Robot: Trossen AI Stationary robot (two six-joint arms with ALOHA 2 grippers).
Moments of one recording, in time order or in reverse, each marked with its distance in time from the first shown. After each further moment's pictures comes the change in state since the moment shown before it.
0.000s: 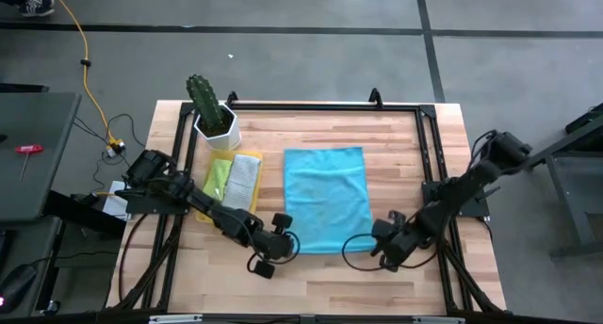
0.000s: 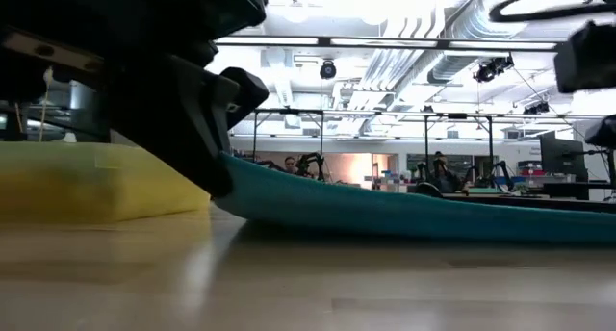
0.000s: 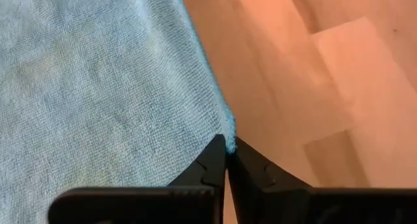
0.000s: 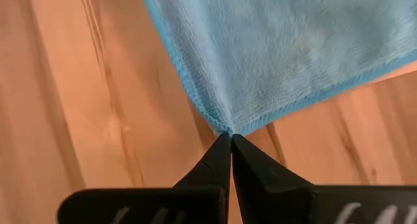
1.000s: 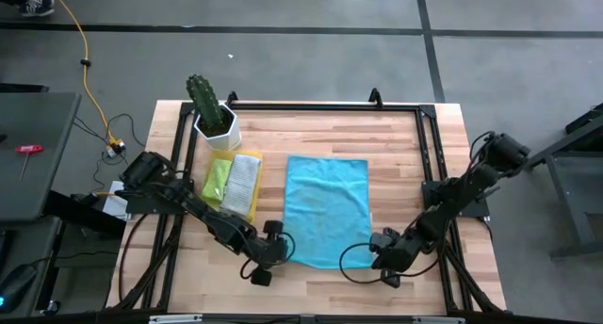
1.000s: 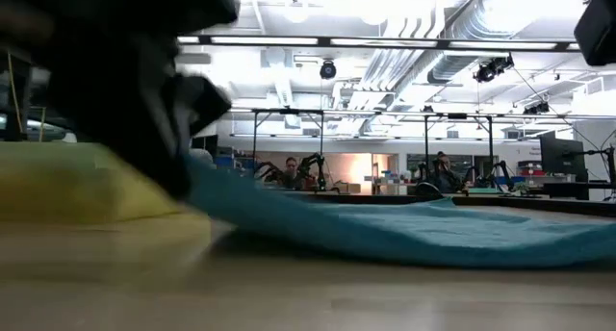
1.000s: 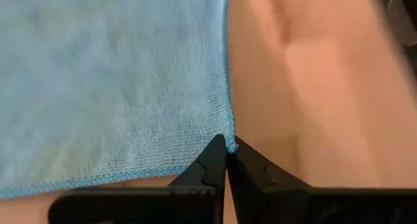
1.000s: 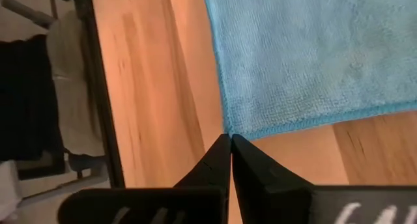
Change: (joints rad) left arm -0.067 -0.018 -0.041 0.034 -0.007 -0.263; right arm 0.045 0.021 0.000 0.275 -0.127 0.052
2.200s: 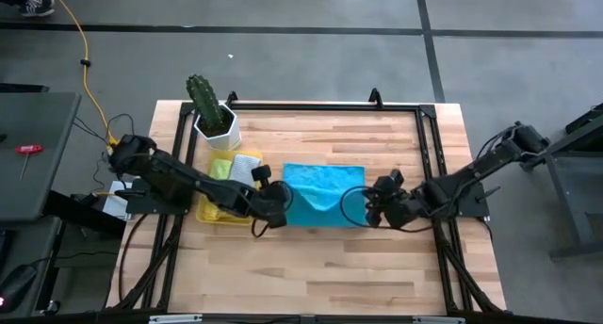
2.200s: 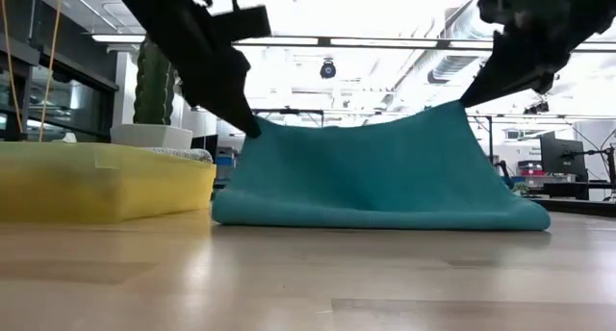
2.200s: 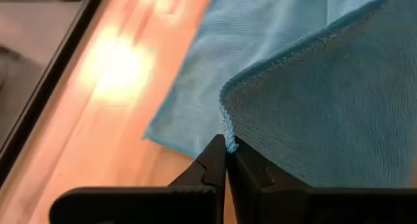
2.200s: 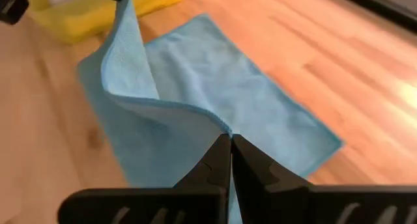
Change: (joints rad) left arm 0.264 -0.186 0.001 -0.292 -0.512 0.027; right arm -0.292 -0.327 0.001 -0.311 0.667 -0.224
